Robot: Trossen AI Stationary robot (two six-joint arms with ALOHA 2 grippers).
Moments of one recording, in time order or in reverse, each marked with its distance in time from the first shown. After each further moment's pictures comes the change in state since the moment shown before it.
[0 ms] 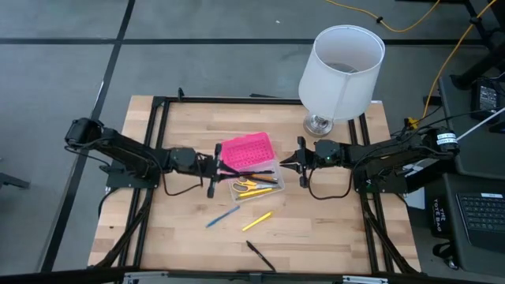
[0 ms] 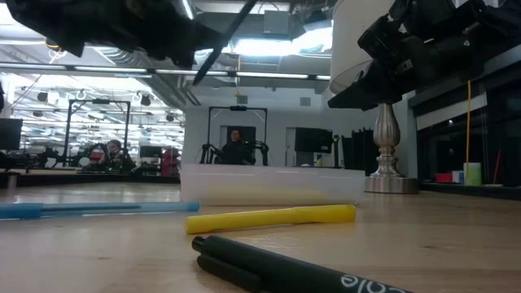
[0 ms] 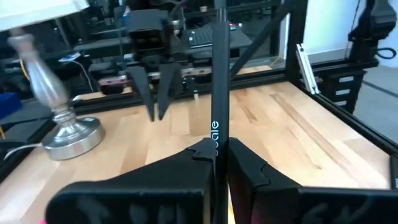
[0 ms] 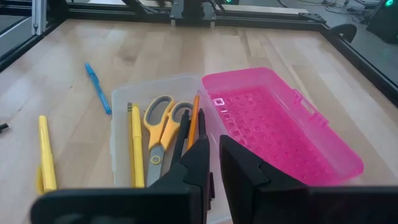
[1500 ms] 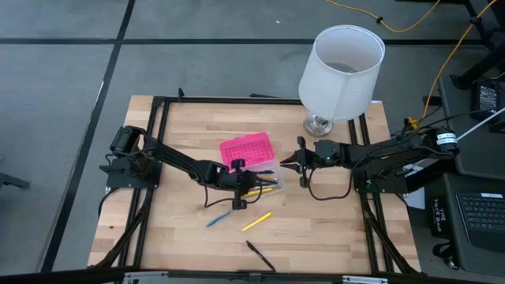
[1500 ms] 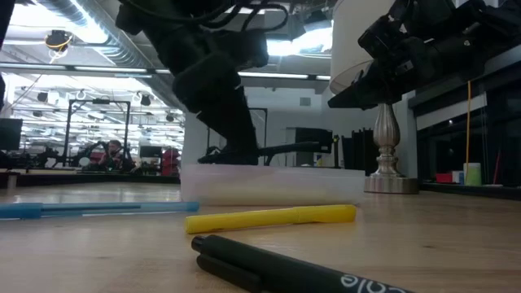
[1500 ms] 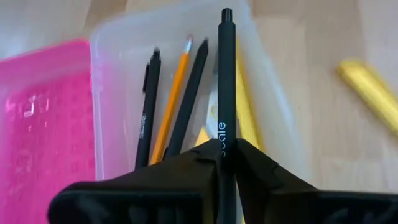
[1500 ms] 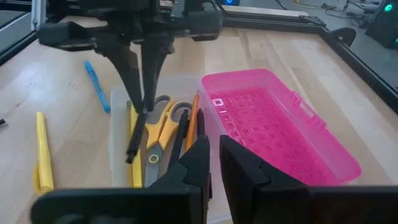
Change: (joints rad) left arm -0.082 0.534 0.614 -0.874 -0.228 -0.296; right arm 0.000 0.000 0.000 0.001 0.000 -0.024
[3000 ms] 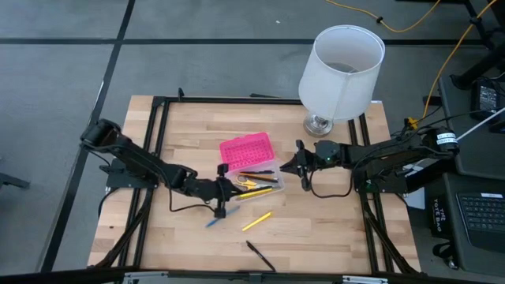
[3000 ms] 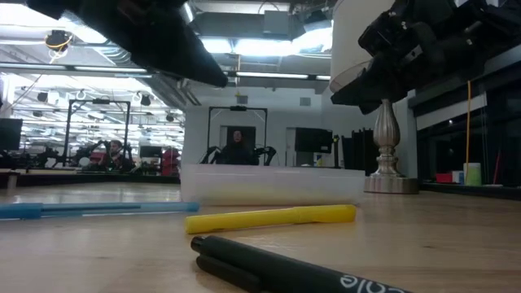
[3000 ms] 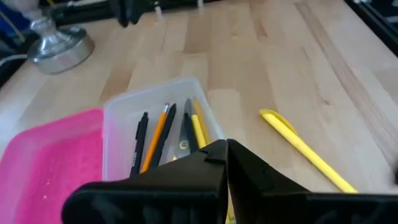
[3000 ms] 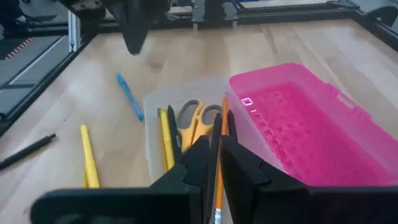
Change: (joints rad) left arm -0.172 -0.315 -0.337 0.386 -0.119 0.073; right arm 0.012 0.000 0.000 0.006 -0.088 0.126
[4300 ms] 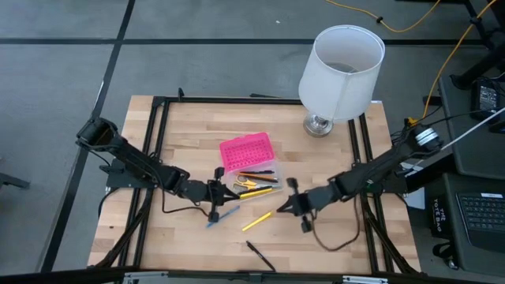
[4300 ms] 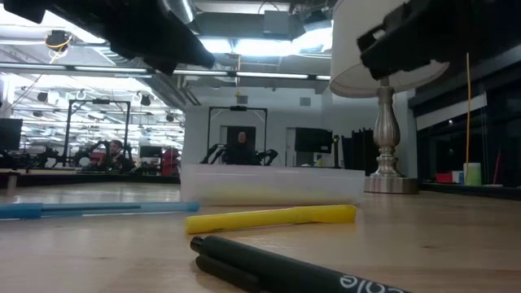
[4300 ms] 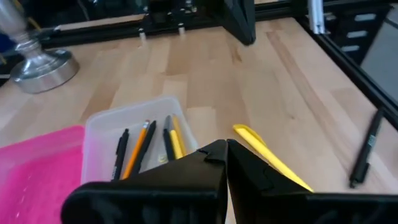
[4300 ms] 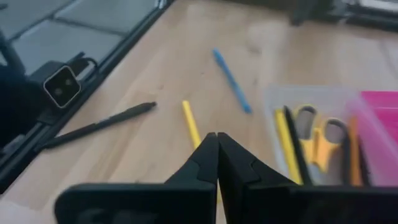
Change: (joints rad) left arm -0.054 -0.057 -0.095 0.155 0.013 0.006; right arm 0.495 0.213 0.238 -0.153 0.298 0.007
